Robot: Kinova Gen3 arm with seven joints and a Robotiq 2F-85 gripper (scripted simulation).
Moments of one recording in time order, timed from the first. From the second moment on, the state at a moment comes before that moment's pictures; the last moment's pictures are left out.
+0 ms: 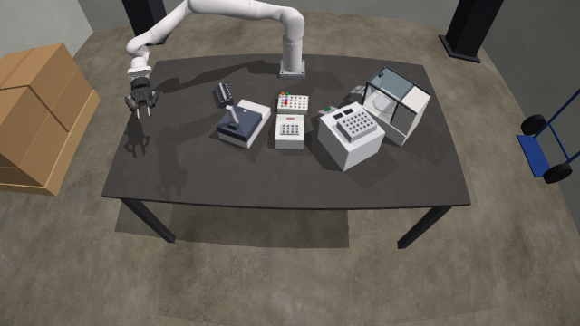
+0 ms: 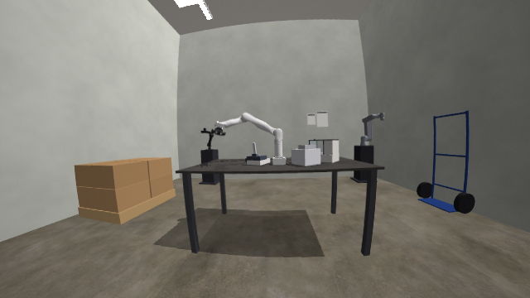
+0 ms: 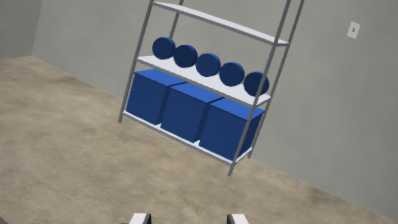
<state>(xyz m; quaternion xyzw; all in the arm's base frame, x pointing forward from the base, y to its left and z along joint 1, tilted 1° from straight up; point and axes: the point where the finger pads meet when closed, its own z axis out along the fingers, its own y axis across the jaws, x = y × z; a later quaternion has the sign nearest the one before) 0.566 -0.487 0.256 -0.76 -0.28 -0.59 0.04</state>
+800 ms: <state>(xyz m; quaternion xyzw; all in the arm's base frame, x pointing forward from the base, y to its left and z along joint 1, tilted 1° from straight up) 0.543 -0.448 0.259 -0.73 -0.38 -0.57 0.04</state>
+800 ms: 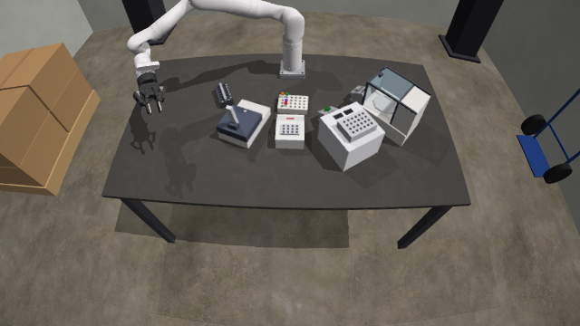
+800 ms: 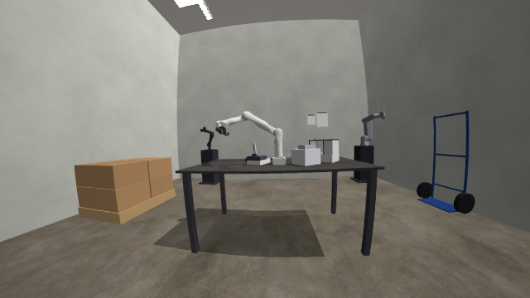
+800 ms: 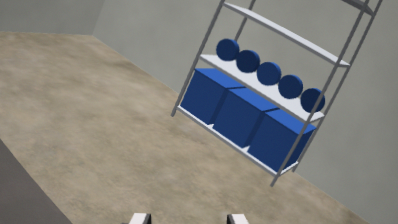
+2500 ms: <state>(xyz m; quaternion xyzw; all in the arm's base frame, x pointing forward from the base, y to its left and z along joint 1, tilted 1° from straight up) 0.494 -0.362 0.264 -0.64 -0.57 -0.51 0.03</state>
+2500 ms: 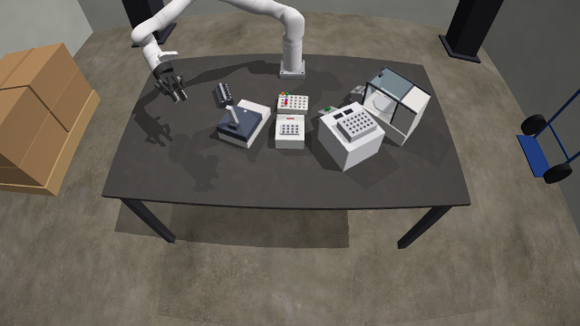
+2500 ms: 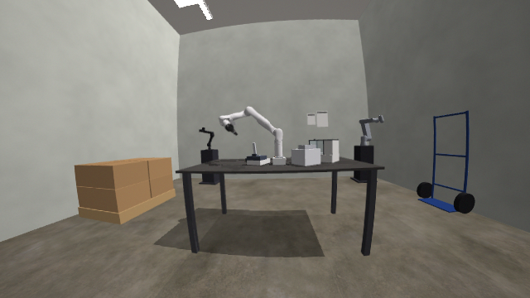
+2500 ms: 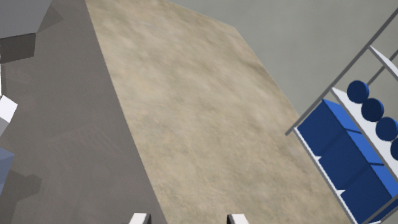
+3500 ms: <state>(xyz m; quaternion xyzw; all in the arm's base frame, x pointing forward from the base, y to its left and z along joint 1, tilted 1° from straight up) 0.465 -0.311 0.267 -0.58 -0.68 -0.46 0.03</state>
